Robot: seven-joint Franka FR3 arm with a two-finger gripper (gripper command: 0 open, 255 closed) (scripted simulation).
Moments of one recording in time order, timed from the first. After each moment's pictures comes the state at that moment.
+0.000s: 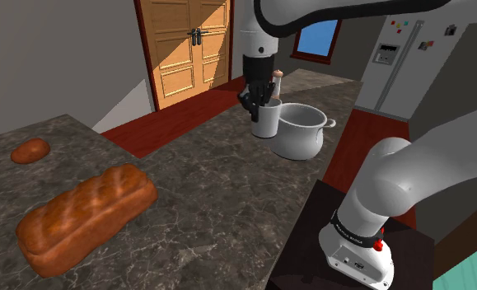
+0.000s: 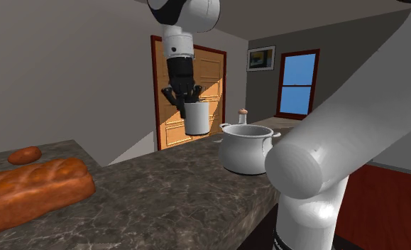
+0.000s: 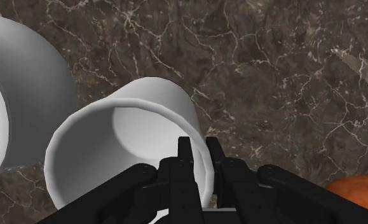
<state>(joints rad) 0.03 -0.61 0.20 -2.33 0.07 1.66 0.21</state>
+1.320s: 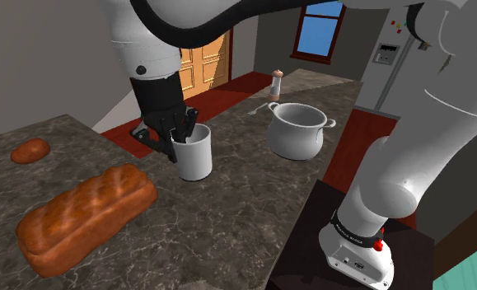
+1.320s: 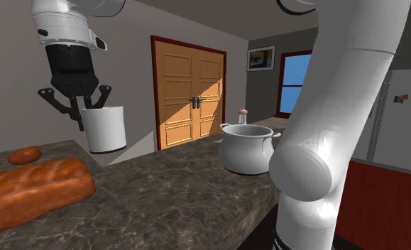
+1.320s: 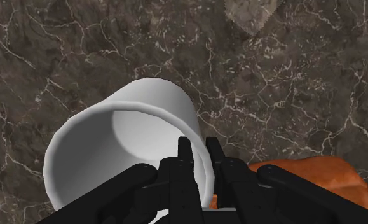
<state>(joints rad) 0.13 -0.16 0.60 -1.90 0.08 1.69 0.74</state>
